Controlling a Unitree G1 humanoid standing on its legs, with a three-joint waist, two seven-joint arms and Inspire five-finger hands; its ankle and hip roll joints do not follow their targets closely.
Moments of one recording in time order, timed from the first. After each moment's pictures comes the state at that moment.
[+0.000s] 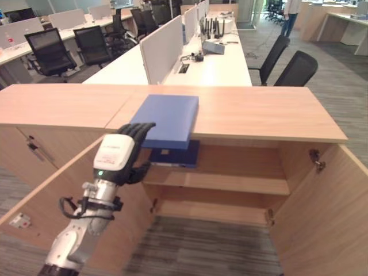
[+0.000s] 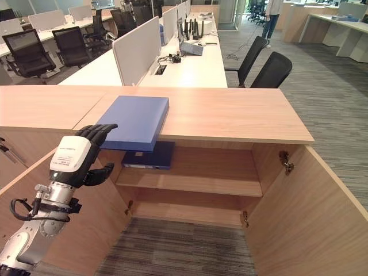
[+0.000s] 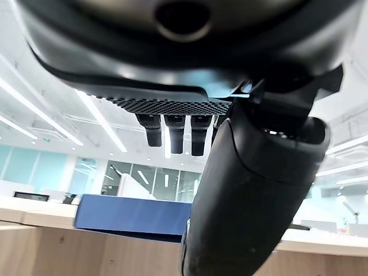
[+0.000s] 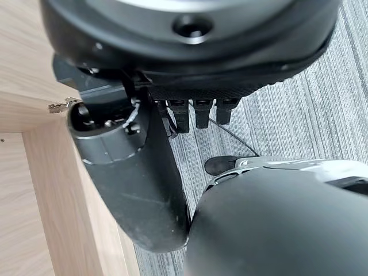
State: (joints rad) left arm 0.05 0.70 -0.04 -0.13 0.76 -0.13 0.30; right arm 0.04 -0.21 0.11 1.31 0.44 0.00 0.05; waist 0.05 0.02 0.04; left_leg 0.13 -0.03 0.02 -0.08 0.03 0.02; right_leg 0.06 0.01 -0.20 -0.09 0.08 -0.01
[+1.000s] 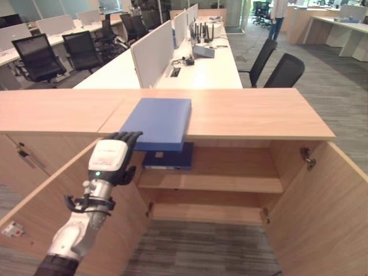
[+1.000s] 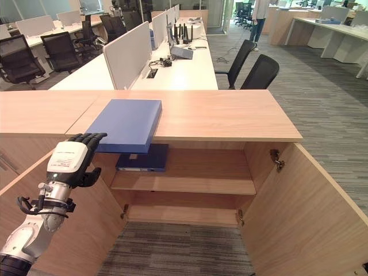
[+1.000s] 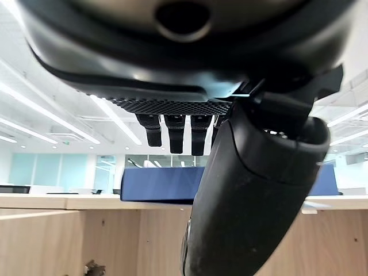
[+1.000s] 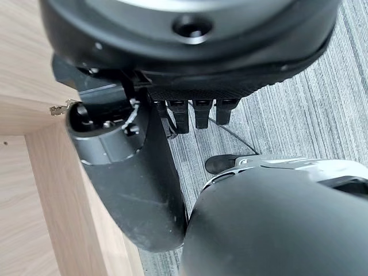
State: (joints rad) left arm -0.03 0.73 -0.12 0.07 0.81 -0.04 0.34; right arm 0.04 -0.21 0.11 1.30 0.43 0.01 0.05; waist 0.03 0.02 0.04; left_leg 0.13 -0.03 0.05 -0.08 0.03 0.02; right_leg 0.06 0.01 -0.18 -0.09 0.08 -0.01
